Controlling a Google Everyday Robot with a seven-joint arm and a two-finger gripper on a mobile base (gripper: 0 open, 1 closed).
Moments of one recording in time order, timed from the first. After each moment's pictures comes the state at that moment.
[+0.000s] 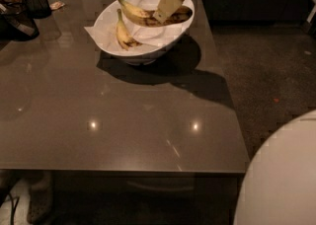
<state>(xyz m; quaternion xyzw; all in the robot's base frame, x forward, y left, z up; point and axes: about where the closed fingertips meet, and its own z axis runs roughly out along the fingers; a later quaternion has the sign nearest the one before) 0.656 -0.039 1.000 -0.51 0.80 0.09 0.30</state>
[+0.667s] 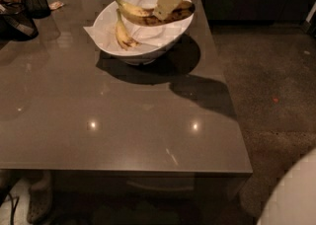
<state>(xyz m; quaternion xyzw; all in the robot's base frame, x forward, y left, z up) 0.630 -0.036 1.019 -0.52 0.80 0.08 0.29</state>
